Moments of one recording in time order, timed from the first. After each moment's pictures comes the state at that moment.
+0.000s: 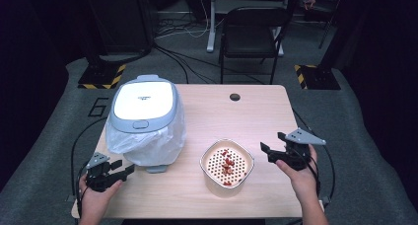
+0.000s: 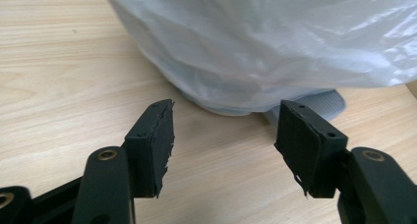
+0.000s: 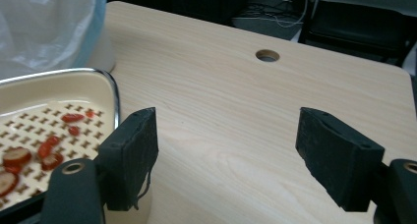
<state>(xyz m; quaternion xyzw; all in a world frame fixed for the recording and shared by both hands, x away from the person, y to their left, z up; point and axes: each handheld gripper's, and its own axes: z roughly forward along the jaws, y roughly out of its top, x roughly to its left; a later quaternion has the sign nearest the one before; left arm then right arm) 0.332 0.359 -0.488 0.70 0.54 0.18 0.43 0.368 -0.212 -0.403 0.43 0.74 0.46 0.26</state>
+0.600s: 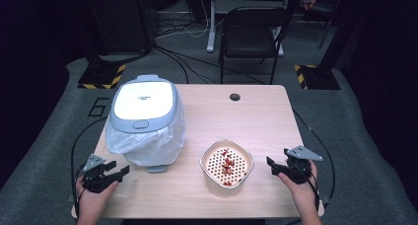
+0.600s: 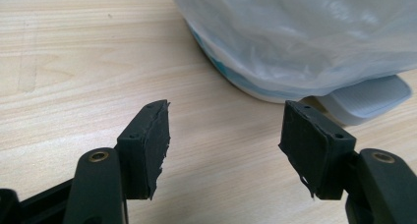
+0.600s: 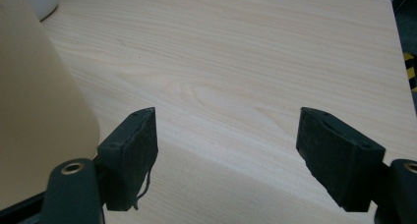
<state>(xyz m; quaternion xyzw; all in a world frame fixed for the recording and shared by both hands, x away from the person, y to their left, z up) 0.338 0.376 -0.512 0.70 0.54 0.21 0.42 0.360 -0.235 -0.473 0.48 0.73 0.41 0.26</state>
